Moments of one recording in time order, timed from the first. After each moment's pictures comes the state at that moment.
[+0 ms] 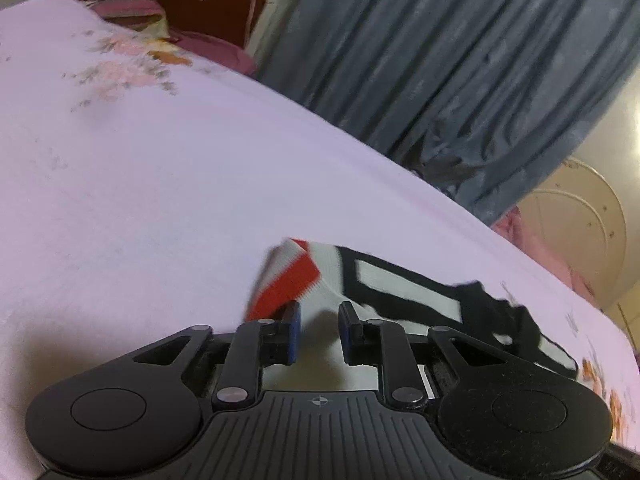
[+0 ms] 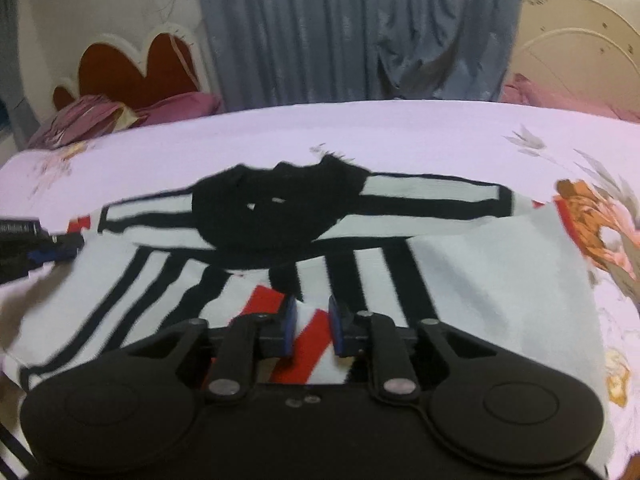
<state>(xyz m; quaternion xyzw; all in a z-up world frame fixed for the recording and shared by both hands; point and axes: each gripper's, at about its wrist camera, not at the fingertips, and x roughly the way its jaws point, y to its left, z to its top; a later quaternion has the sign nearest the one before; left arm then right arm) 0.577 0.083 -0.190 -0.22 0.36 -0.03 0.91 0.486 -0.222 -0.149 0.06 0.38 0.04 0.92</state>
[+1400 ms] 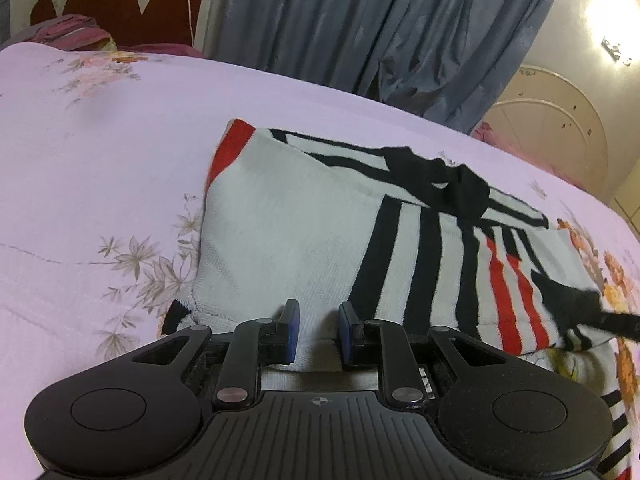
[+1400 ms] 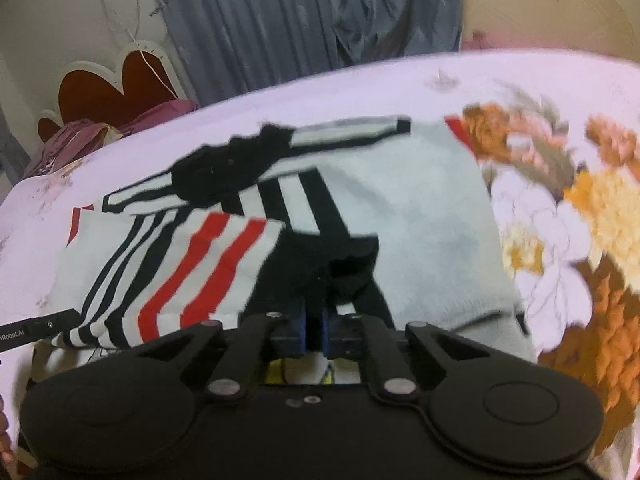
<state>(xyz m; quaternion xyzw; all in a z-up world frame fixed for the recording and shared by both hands) 0.461 0.048 -0.179 -0.10 0.39 -0.08 0.91 0.410 -0.271 -0.141 0.09 0.38 0.01 0.92</state>
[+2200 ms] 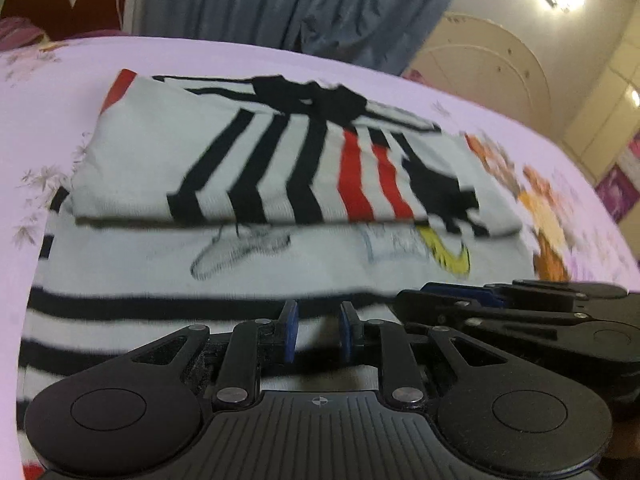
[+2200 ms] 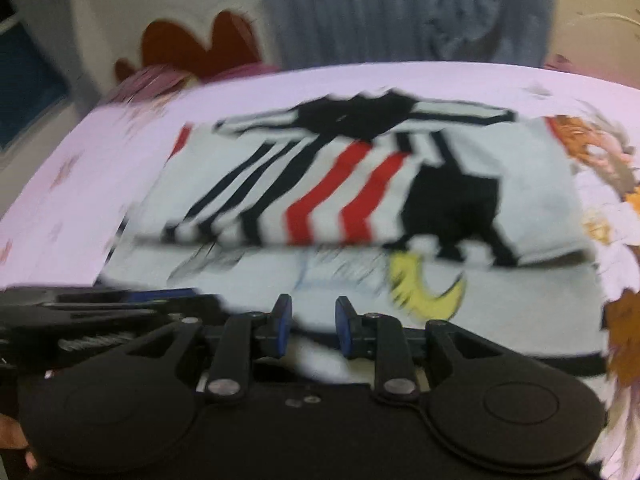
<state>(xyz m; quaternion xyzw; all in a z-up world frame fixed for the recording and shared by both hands) 0.376 -0.030 -0.180 -0.06 0.43 -0.17 0.89 0.352 -0.204 -0.153 0.03 0.43 0.14 0.89</state>
